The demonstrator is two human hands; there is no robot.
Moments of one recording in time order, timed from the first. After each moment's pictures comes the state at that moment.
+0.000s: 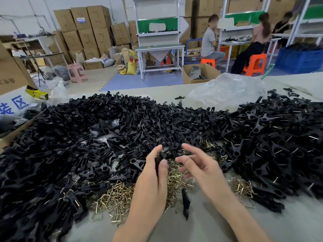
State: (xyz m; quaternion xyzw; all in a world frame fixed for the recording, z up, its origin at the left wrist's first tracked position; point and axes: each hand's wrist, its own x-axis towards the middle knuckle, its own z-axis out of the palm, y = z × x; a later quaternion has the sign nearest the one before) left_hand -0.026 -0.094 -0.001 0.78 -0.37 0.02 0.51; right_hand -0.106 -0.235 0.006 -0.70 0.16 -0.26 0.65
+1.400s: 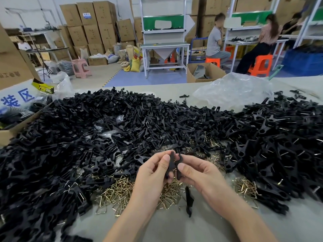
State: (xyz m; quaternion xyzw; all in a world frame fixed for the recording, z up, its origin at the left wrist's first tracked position) left_hand -0.018 -0.097 0.013 0.60 -0.25 -0.23 0.73; right_hand -0.101 -0.230 -0.004 -0.60 0.07 -0.15 0.78
